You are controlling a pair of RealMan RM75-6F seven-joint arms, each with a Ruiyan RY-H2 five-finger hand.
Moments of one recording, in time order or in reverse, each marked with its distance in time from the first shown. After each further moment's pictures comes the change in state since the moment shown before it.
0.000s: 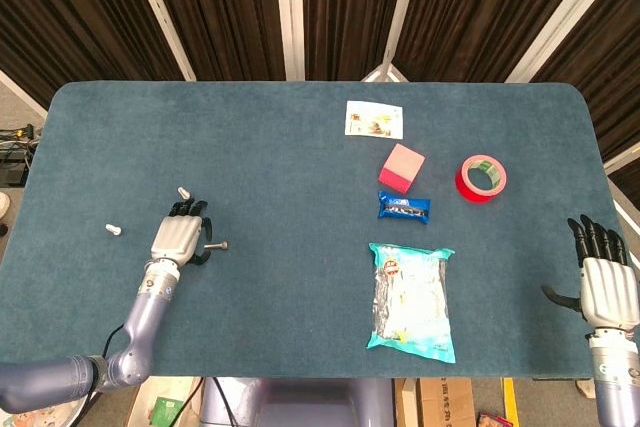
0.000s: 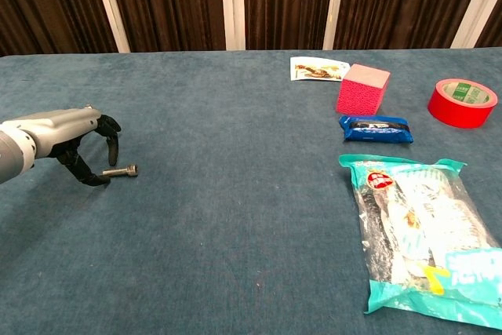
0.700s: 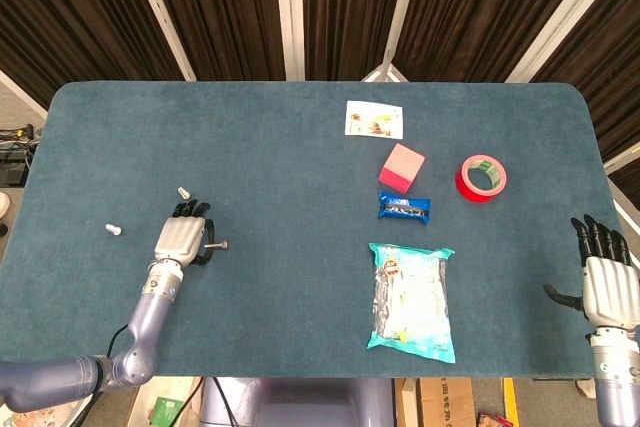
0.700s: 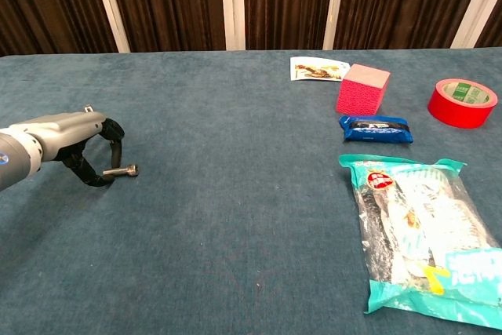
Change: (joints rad) left arm -0.002 -0.020 -0.002 0.019 -0.005 -0.005 0.008; right arm -0.001 -0.003 0.010 -0.004 0.024 -0.003 -0.006
